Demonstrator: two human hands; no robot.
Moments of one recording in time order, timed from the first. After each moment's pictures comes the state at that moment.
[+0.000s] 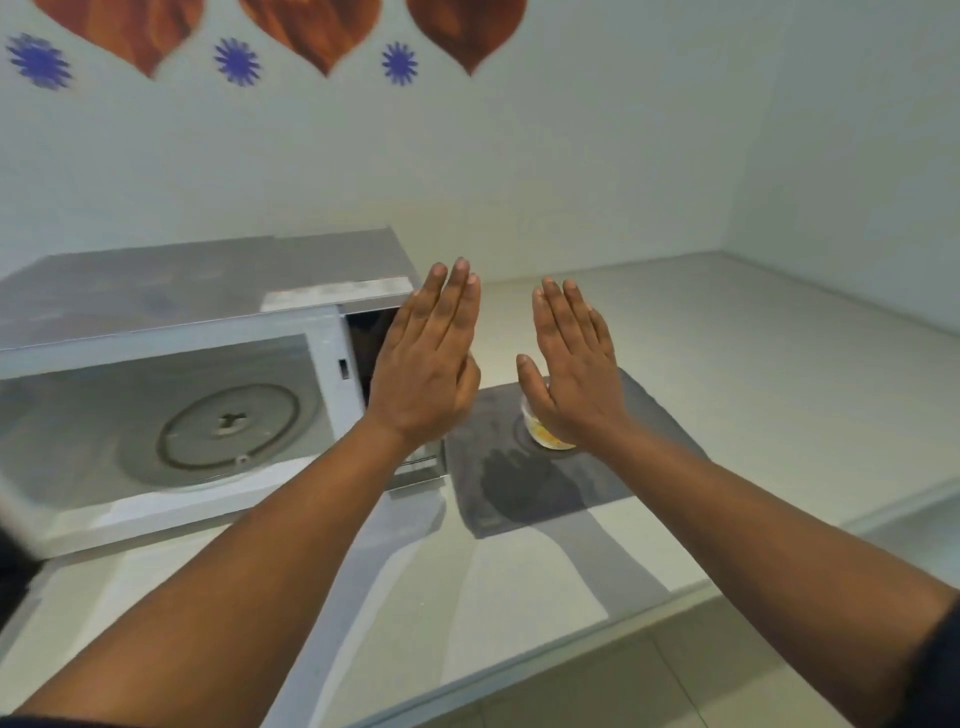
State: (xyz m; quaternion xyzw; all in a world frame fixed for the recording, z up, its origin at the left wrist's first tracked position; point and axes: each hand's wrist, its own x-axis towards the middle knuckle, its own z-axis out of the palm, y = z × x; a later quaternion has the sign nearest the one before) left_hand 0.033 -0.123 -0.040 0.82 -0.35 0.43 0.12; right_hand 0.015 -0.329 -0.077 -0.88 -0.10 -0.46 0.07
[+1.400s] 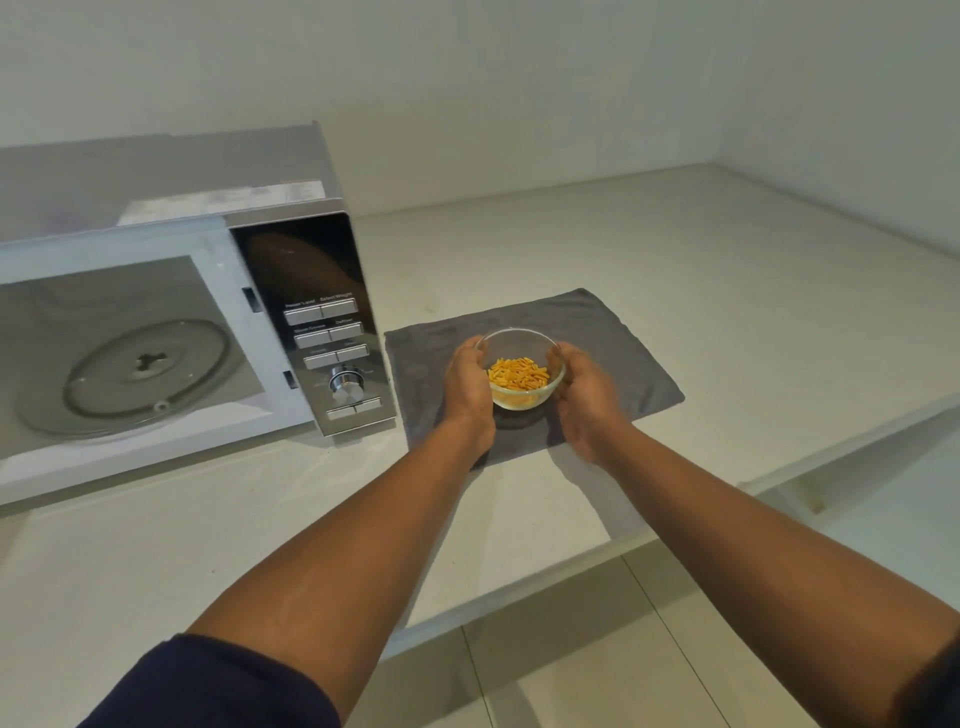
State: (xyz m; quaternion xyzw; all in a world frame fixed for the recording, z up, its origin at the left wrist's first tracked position) left_hand 0.032 -0.255 -0.154 0.56 0.10 -0.09 0.82; right_hand -0.002 -0.374 -0.173 -0.56 0.22 -0.09 0.79
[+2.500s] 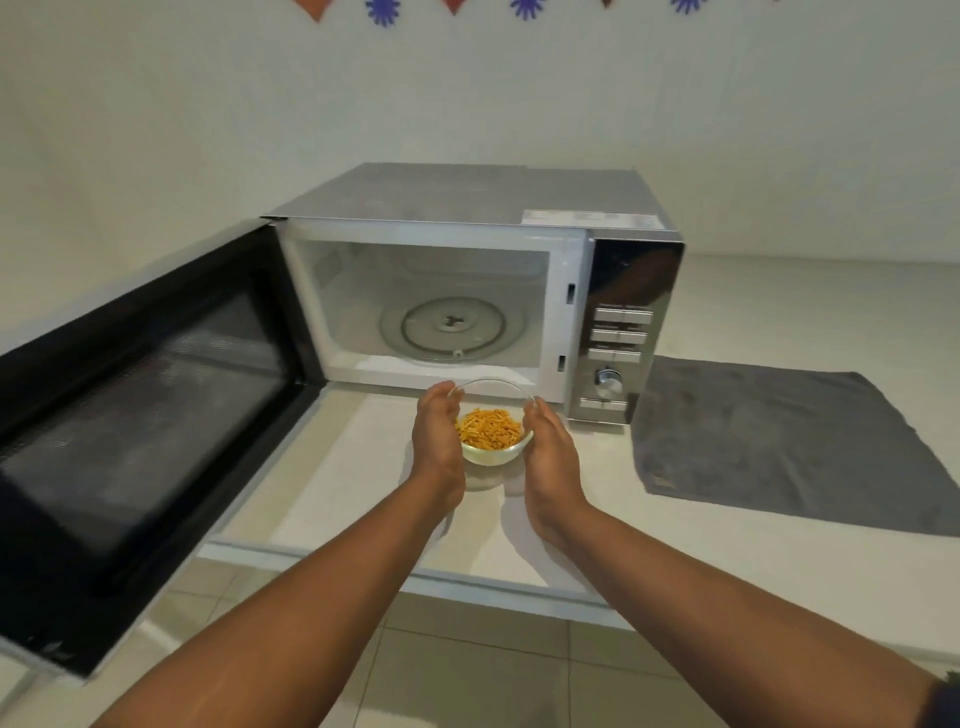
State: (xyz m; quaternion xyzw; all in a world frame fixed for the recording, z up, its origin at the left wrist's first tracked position) left_hand -0.077 0.026 -0.142 0.52 0.24 0.14 0.81; right_hand -0.071 -0.086 -0.161 -0.60 0.04 0.08 0.79
